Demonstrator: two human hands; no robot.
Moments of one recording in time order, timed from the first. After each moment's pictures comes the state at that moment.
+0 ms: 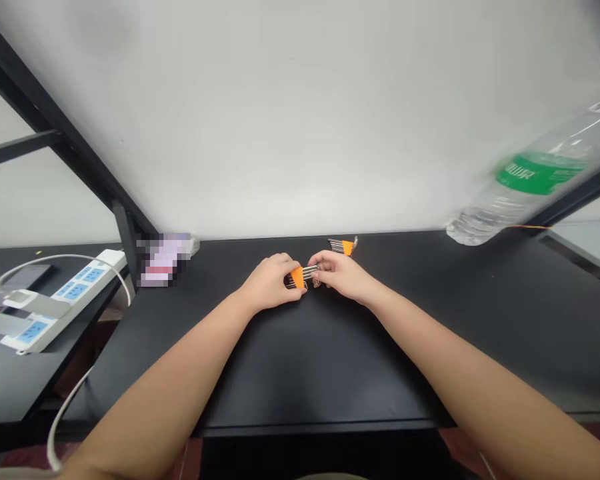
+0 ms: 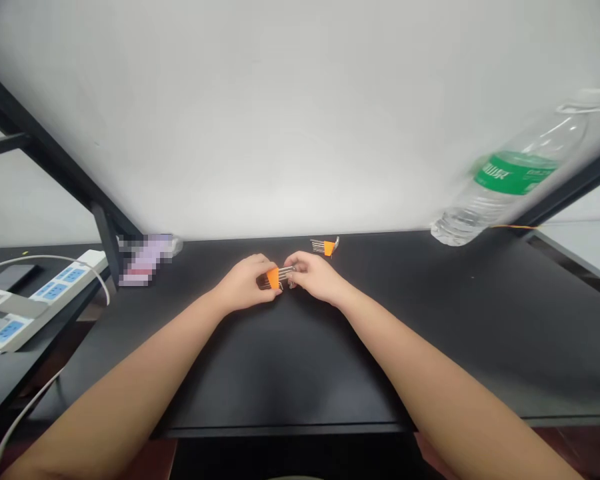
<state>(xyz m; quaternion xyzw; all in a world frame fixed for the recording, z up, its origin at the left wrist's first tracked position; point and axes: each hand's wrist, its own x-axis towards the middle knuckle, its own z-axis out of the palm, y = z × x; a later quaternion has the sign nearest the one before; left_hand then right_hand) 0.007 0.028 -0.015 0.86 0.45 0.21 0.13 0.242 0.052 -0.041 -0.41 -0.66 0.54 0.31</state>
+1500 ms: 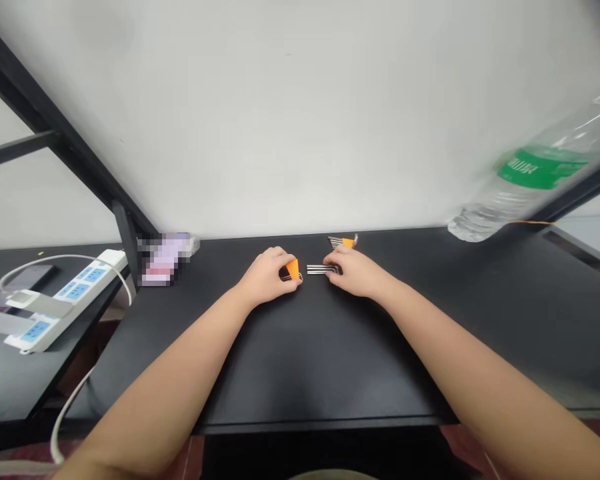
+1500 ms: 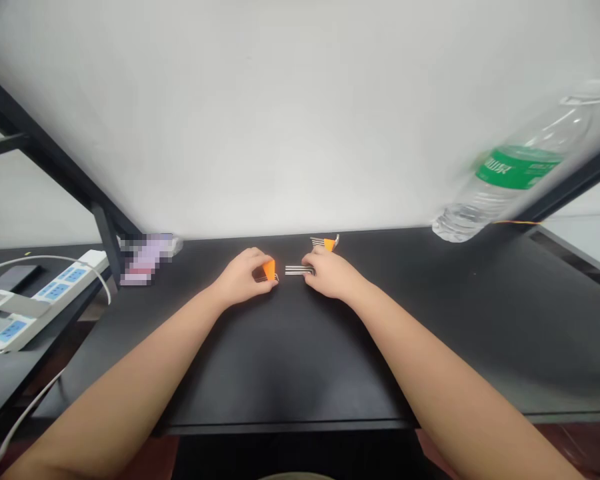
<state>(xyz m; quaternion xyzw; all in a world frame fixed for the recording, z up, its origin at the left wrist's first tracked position) -0.001 0.035 -0.020 0.84 0.48 0.22 0.14 0.274 0.061 -0.034 -0.48 -0.85 0.17 0.14</state>
